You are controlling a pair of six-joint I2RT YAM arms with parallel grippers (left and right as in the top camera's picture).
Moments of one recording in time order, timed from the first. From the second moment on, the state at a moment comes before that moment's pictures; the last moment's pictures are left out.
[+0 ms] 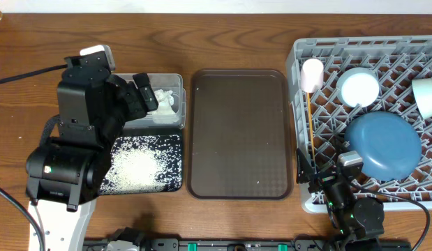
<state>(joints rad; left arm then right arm) -0.18 1.09 1.42 -0.95 -0.14 -0.38 0.19 0.01 0.01 -0.07 -0.11 0.16</state>
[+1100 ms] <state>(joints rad) -0.18 1.09 1.42 -0.95 -0.14 -0.38 0.19 0.01 0.01 -0.07 -0.10 0.05</state>
